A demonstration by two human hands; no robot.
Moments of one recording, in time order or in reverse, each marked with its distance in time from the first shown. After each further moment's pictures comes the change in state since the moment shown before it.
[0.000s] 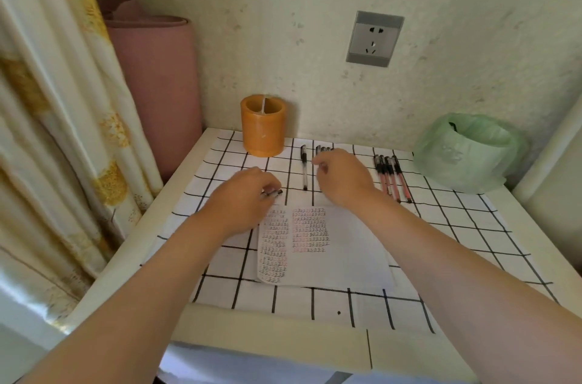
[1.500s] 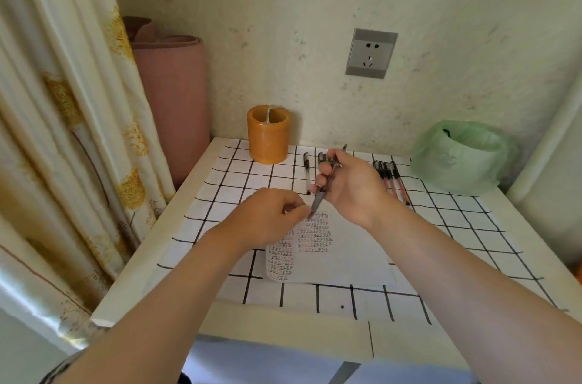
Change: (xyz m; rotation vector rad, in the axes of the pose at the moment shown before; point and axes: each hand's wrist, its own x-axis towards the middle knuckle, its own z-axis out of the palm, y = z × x) left_hand -0.024 0.034 -0.003 -0.279 -0.105 0.027; right_hand -0.038 -0.033 -0.028 1.662 -0.167 0.410
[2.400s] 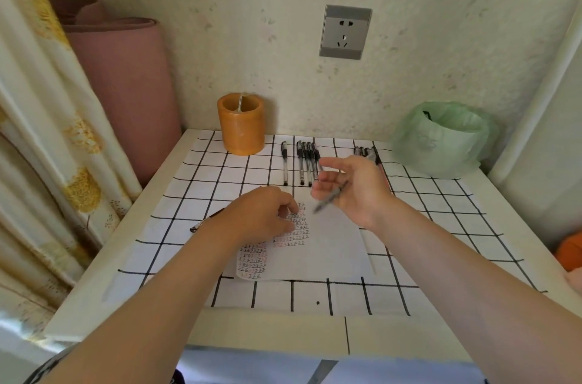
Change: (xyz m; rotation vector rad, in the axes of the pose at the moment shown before) left_hand 0.035 0.001 0.030 0.249 -0.208 0.017; right_hand -0.009 -0.010 -0.055 -0.134 0.155 0.044
